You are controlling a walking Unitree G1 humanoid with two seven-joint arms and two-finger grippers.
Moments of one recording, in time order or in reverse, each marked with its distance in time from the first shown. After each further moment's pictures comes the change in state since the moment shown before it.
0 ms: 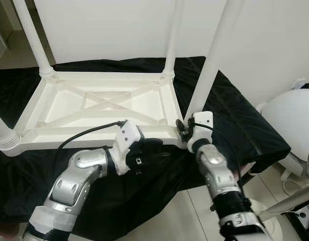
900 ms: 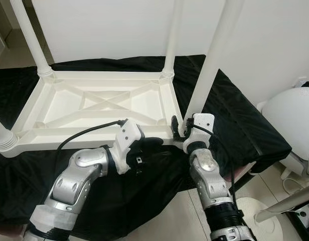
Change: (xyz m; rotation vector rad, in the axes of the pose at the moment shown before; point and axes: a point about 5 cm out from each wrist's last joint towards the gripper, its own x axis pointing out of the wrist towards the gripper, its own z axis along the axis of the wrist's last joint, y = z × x) left arm 0.001 0.002 0.004 0.009 -0.005 -0.001; right arm -0.019 0.000 0.015 0.031 -0.113 0.042
